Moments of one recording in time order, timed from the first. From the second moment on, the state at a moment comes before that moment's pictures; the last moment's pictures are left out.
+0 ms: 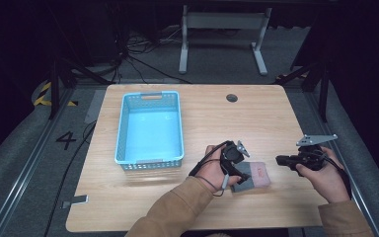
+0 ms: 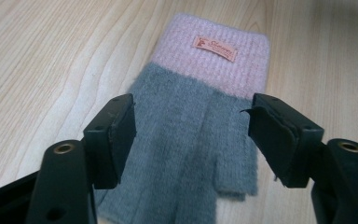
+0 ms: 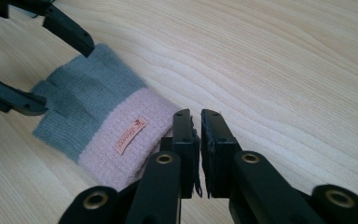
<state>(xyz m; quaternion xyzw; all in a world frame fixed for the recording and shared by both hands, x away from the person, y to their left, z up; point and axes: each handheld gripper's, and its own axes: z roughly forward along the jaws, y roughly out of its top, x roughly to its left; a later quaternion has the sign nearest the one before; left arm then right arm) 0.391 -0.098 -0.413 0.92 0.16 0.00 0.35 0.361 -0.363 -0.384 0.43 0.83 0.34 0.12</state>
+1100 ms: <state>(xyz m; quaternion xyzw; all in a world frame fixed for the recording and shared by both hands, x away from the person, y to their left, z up) 0.395 -0.121 -0.443 0.95 0.14 0.02 0.29 0.362 -0.367 -0.384 0.43 0.82 0.35 0.11</state>
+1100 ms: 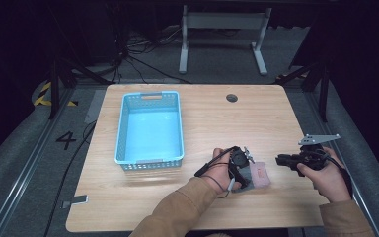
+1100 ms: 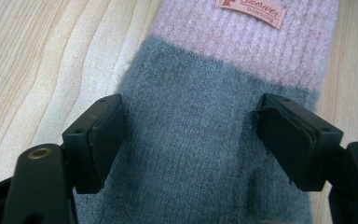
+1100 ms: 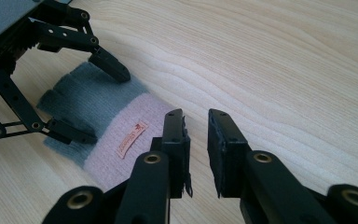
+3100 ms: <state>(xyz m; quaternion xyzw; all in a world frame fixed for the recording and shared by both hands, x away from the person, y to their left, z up) 0.392 -0.019 -0.367 0.92 0.19 0.06 0.34 0.415 -0.334 -0.375 0.39 0.83 0.39 0.08</state>
